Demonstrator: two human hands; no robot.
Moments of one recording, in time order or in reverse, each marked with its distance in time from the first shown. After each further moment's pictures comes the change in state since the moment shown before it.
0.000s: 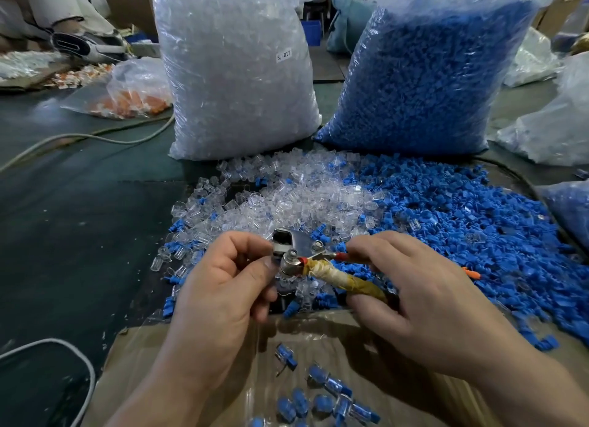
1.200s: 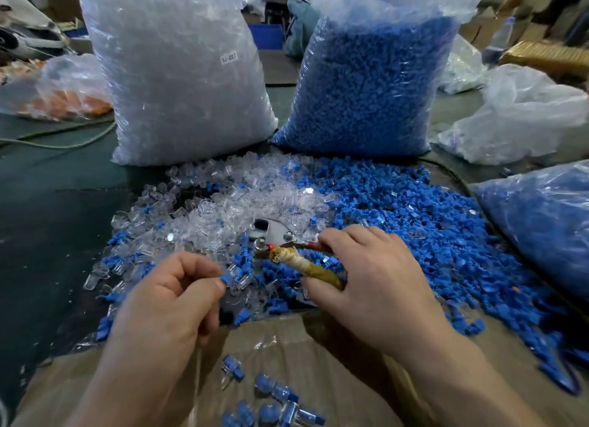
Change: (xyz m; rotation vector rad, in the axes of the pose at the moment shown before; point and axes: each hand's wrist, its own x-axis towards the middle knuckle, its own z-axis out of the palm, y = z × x) left_hand 0.001 0.001 0.007 0.402 0.077 -0.078; right_hand 0.005 0.016 0.006 -0.203 0.115 0.213
